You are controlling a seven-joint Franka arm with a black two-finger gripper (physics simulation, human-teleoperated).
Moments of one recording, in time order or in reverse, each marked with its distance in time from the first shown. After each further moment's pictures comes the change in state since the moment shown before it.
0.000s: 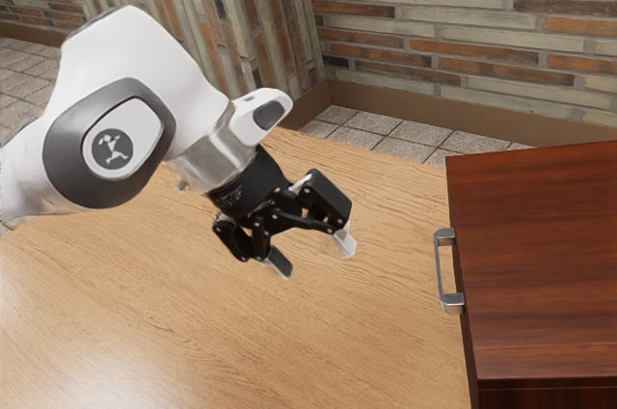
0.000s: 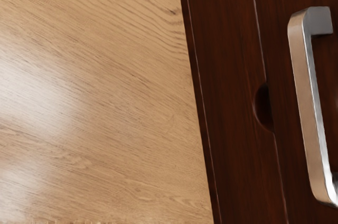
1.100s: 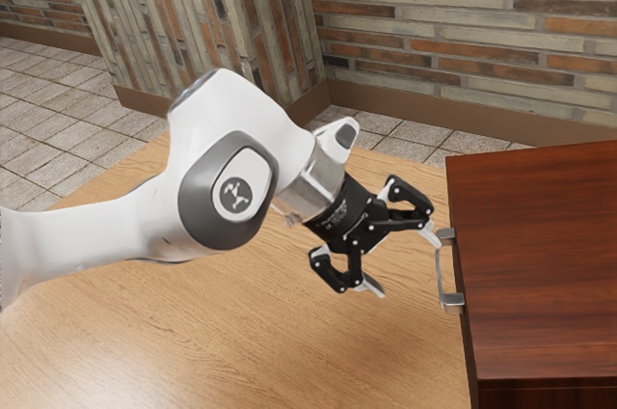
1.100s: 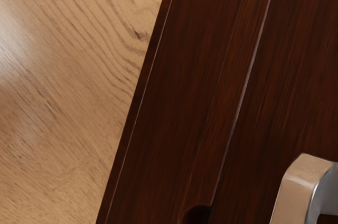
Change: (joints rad) arm 0.001 0.239 -0.102 0.024 -0.159 0.352 -0.391
